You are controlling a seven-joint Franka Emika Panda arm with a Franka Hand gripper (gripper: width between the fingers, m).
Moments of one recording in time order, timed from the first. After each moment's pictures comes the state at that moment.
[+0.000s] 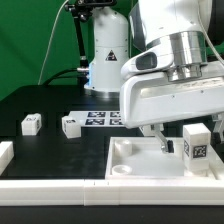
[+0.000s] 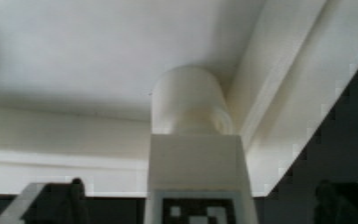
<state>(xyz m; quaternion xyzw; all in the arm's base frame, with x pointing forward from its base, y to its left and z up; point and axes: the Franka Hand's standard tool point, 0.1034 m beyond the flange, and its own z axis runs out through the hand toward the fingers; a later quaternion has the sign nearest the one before) 0.626 0.109 0.063 -0.98 -0.08 -0.19 0.06</state>
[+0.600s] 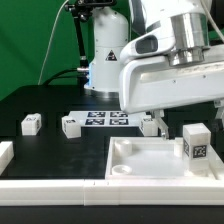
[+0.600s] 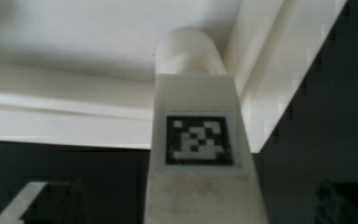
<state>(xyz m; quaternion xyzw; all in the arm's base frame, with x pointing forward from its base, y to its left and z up) 0.637 0.108 0.092 -0.98 -0.09 -0.18 0.06</state>
